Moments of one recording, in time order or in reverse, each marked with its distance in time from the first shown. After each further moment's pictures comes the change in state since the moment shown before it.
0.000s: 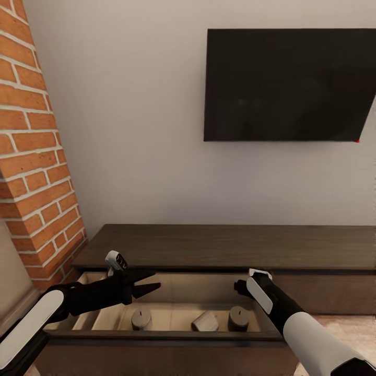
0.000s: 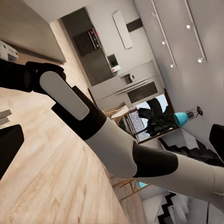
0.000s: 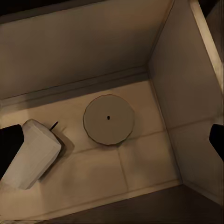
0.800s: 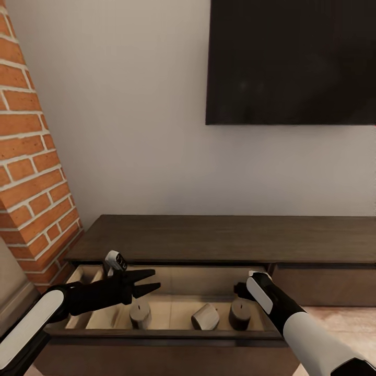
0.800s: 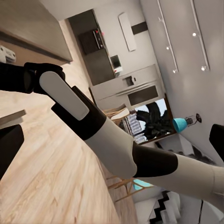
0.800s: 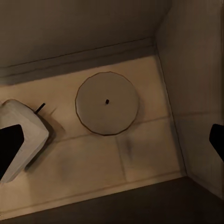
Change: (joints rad) left arm -0.001 0.000 0.000 -0.001 0.000 0.000 -0.001; right arm 0.000 0.000 0.000 -0.002 0.001 0.064 -0.002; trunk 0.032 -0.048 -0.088
